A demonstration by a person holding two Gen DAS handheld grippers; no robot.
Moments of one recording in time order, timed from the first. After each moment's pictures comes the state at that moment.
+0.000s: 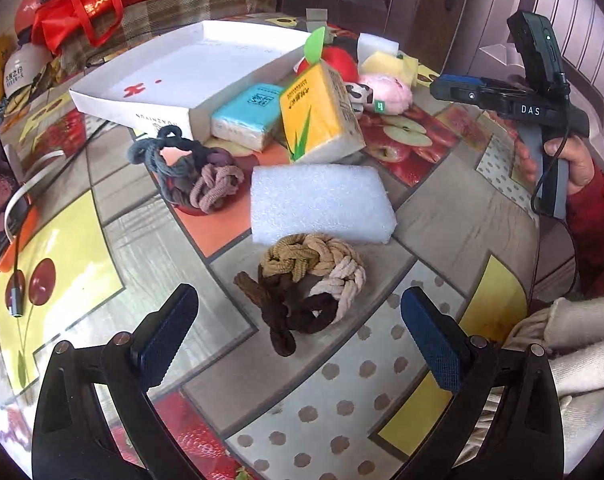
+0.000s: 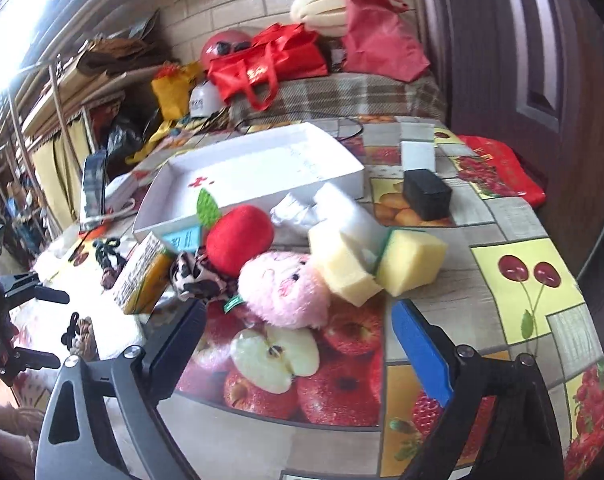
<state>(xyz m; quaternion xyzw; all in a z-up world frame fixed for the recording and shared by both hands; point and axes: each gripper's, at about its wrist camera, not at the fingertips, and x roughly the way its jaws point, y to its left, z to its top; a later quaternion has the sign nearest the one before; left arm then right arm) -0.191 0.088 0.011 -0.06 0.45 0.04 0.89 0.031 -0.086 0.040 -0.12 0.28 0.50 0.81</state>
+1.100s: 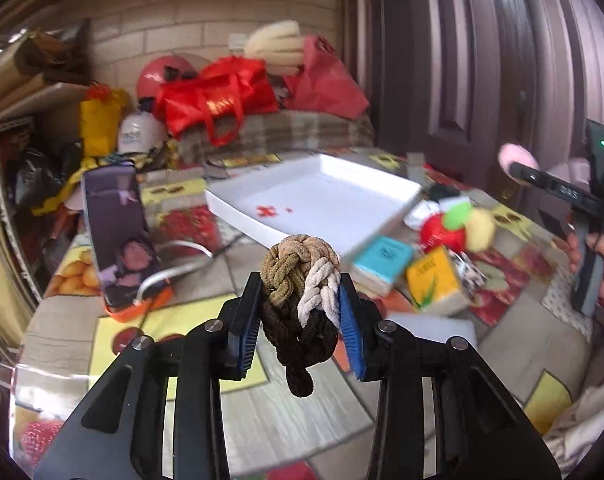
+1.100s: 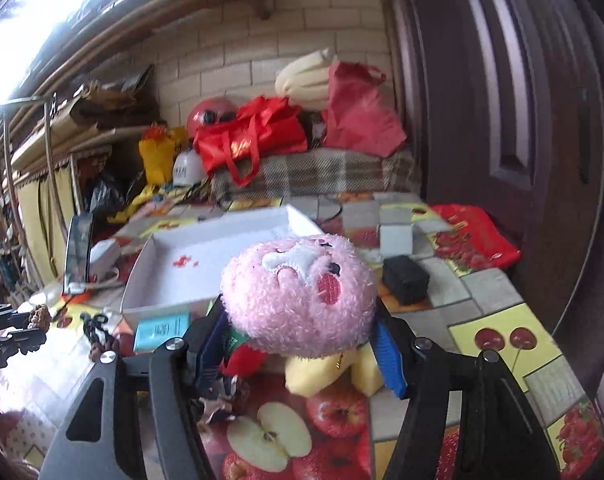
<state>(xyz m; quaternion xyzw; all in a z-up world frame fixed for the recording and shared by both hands) -0.241 0.134 0.062 -0.06 0.19 0.24 0.95 0.027 -0.105 0.079 -0.04 0.14 0.45 0.88</state>
